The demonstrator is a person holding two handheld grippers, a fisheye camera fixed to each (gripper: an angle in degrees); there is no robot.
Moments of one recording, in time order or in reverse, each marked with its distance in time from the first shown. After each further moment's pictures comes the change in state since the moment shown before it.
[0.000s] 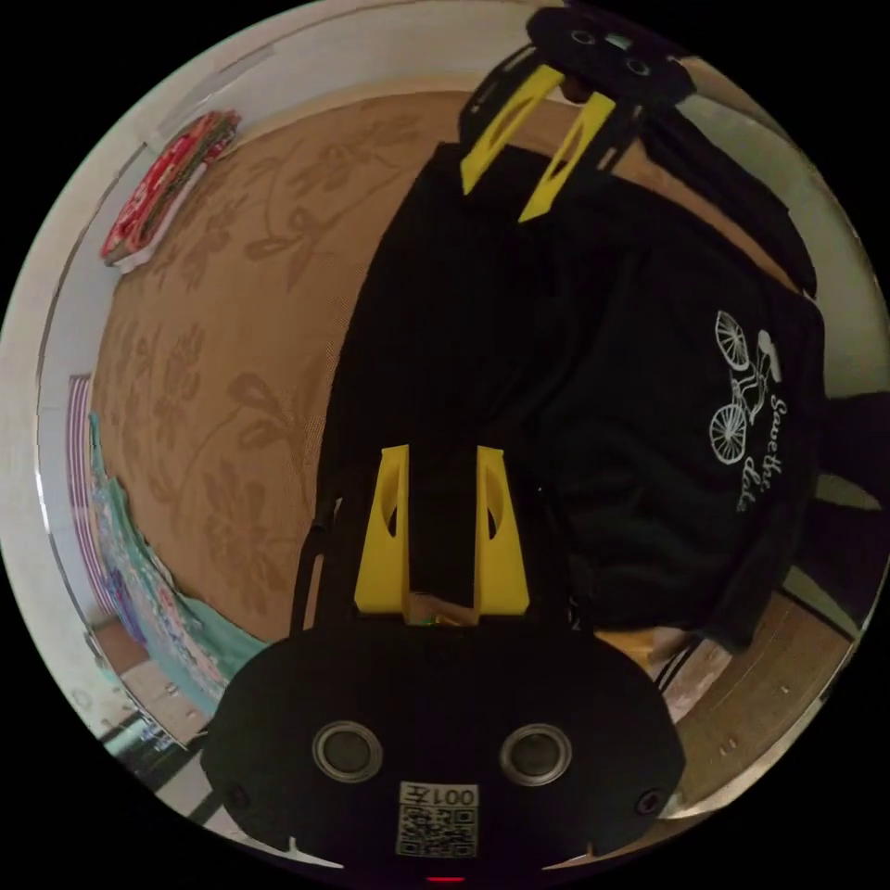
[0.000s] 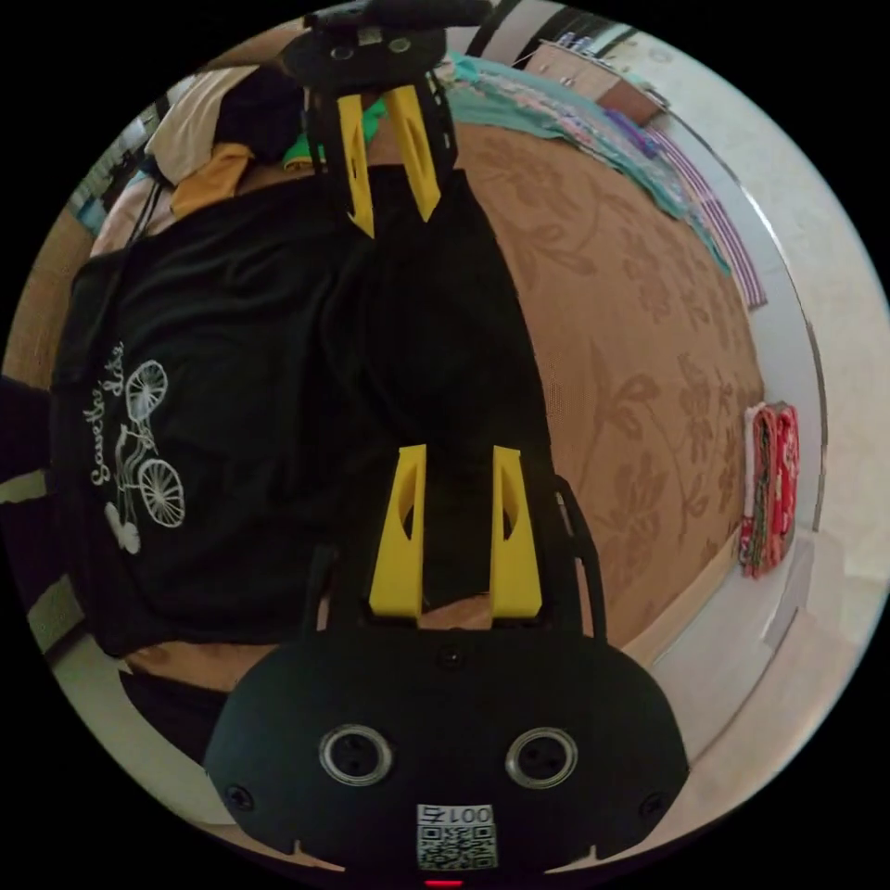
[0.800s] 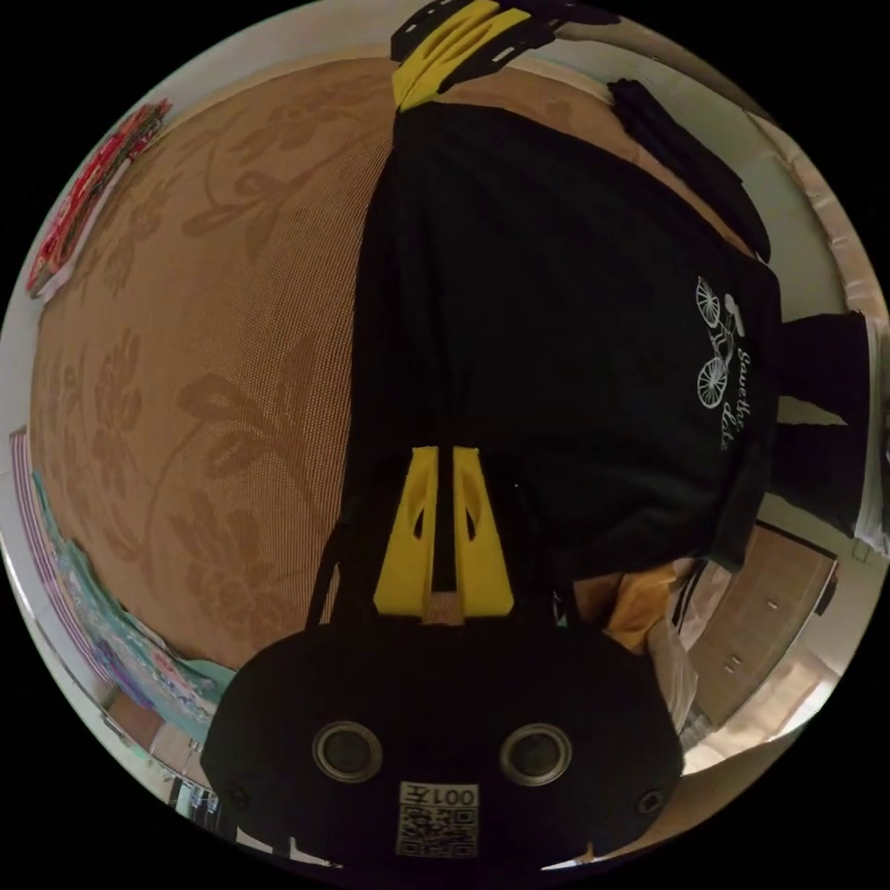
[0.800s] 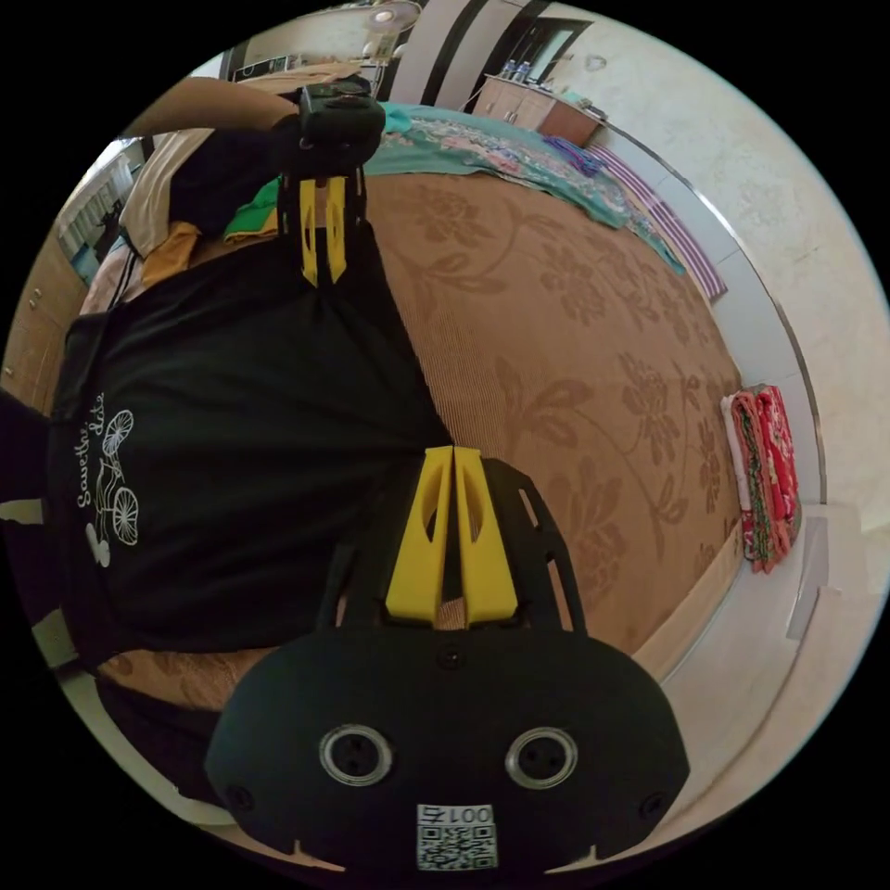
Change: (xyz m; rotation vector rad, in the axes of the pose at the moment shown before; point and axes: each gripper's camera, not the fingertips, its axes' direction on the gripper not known) left arm -0.249 -0.112 -0.183 -0.073 0.204 0.142; right arm 0.238 0.026 -0.078 0.198 0.019 0.136
